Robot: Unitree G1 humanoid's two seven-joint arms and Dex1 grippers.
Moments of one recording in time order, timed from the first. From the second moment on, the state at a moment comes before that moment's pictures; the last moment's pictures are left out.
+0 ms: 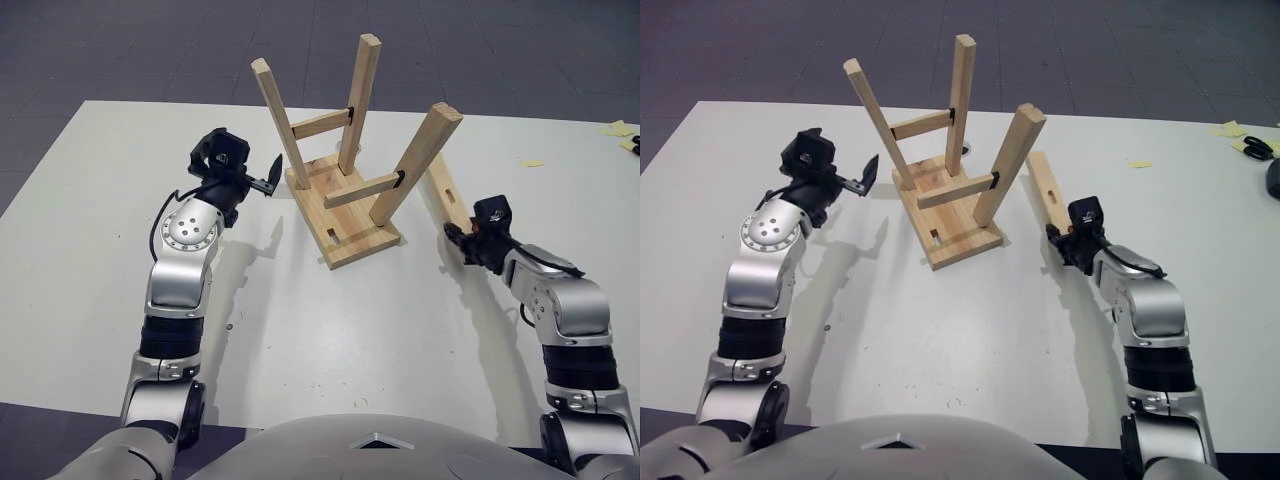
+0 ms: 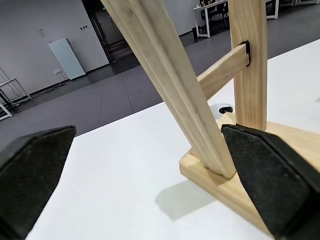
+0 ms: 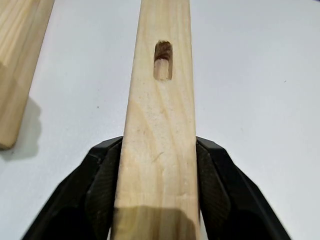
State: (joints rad) left arm -0.35 0.25 0.03 -0.16 -0.03 0.43 -0.27; right arm -0.17 -0.50 -0.09 -0.15 0.29 0.80 0.21
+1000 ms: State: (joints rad) left arm -0.85 0.14 0.42 -0.29 -1.33 0.94 0.11; right arm -0.52 -0.49 0.01 -0.38 0.30 0.18 0.53
